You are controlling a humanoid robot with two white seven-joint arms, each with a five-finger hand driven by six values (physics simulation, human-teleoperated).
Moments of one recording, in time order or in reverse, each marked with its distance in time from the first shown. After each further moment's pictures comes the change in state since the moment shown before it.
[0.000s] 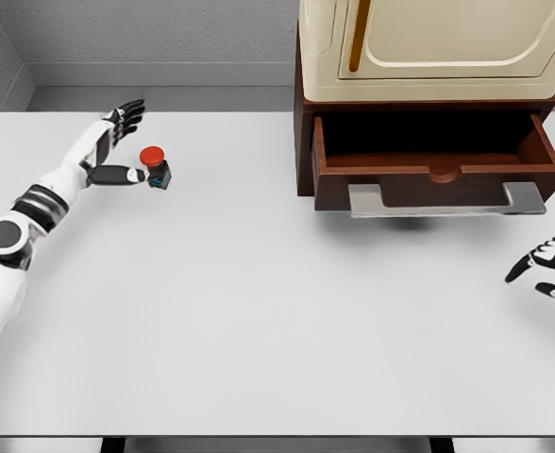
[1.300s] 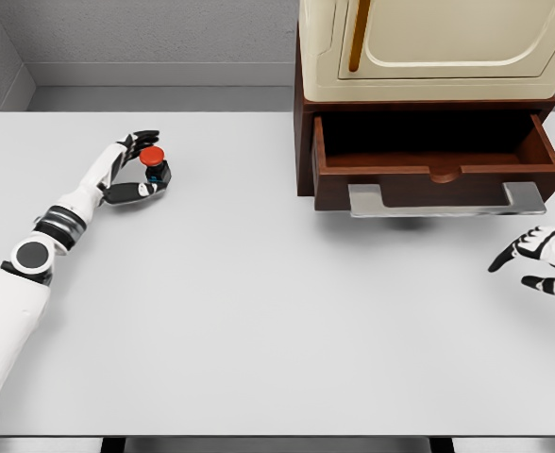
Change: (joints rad) left arm -0.015 -0.075 -0.013 0.189 -0.168 -0.155 0.096; right arm -0.071 -0.022 0.077 0.000 -0.016 0.000 0.000
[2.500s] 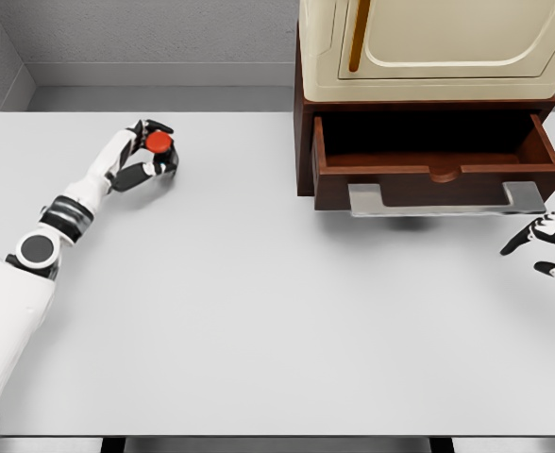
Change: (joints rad) left arm 0.011 0.000 0.002 -0.110 -0.001 -0.013 -0.001; right arm 0.000 -0.005 -0.054 0.000 -0.046 -0.001 0.001
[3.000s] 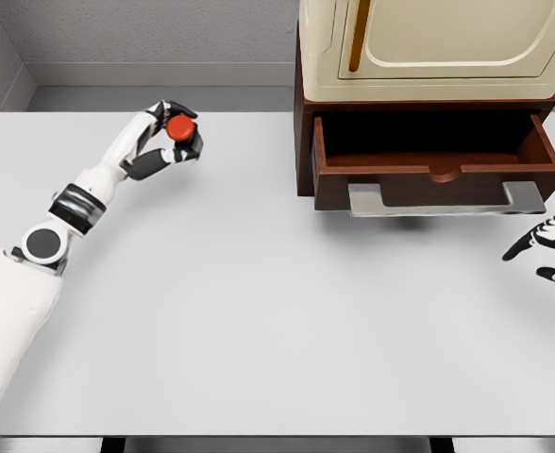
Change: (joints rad) left arm 0.038 0.012 -0.005 -0.214 0.002 0.000 -0.027; right arm 0.034 -0.009 -0.017 0.000 0.000 0.000 -0.001
